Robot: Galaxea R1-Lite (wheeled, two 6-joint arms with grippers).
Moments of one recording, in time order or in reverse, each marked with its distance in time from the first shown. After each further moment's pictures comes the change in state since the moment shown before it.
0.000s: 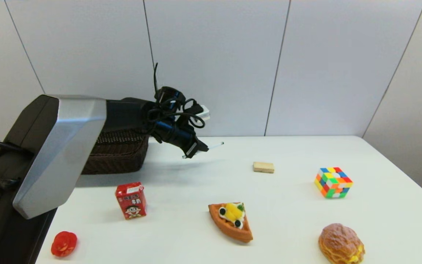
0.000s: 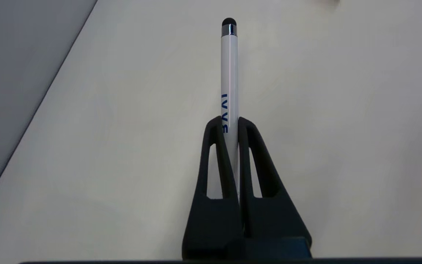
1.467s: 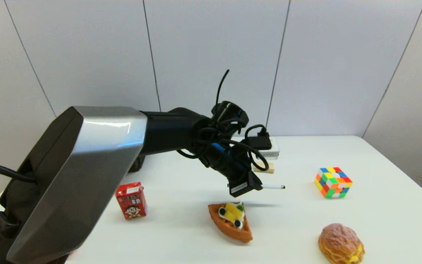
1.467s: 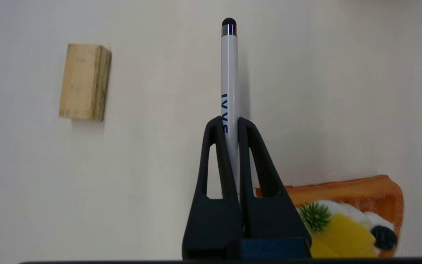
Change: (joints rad) left arm -0.331 -0.018 -0.001 0.105 0.001 0.203; right arm 0.000 0.000 0.000 0.000 0.000 0.000
